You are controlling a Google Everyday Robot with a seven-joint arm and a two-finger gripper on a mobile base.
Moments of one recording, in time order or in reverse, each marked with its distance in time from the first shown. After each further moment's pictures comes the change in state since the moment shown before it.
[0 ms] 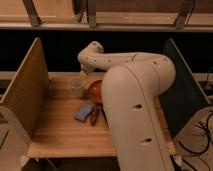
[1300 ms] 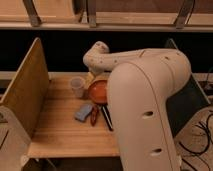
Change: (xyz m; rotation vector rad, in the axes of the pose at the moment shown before) arm 0.062 -0.018 -0.027 0.077 0.103 0.225
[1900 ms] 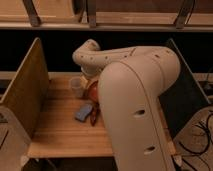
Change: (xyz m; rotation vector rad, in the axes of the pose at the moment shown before) arm 0.013 0.053 -0.023 -0.082 0.201 -0.001
